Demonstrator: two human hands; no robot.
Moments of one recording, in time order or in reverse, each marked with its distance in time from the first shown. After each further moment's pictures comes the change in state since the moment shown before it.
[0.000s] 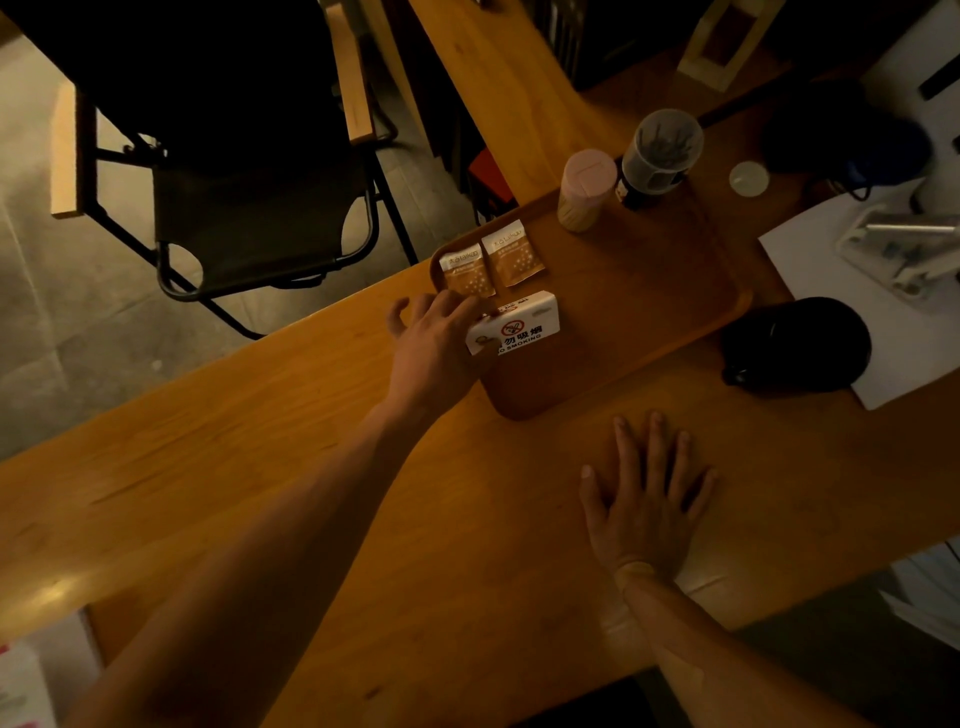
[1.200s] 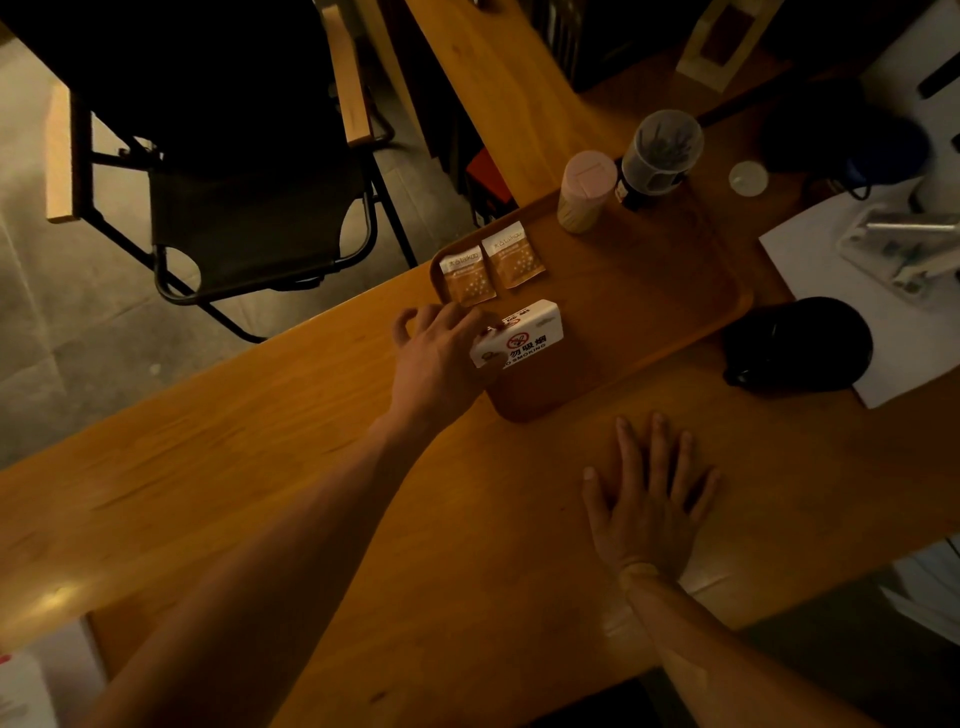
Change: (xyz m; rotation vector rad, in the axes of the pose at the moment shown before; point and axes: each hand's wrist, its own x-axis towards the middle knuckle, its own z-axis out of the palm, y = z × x) left_hand -0.009 0.004 -0.001 -0.011 -0.003 0.024; right_hand -0.001 -0.004 -0.007 -0.007 -0.008 0.006
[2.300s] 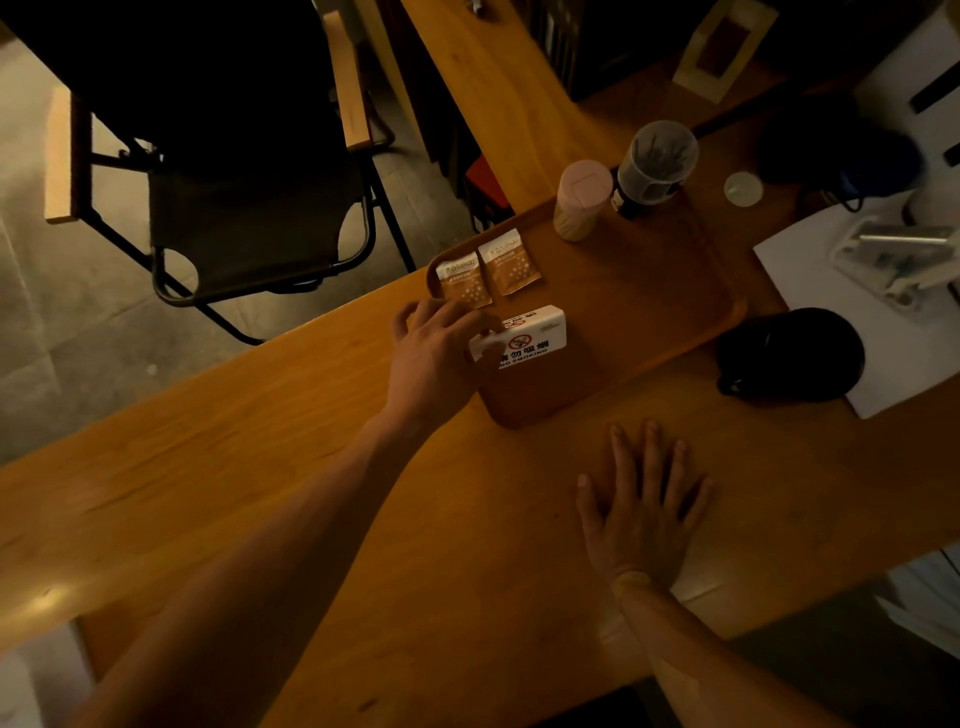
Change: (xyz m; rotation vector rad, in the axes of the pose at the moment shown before) left_hand 0.008 0.002 -0.005 -0.065 0.053 0.045; right_hand 0.001 0.003 0.005 -0.009 -0.010 0.000
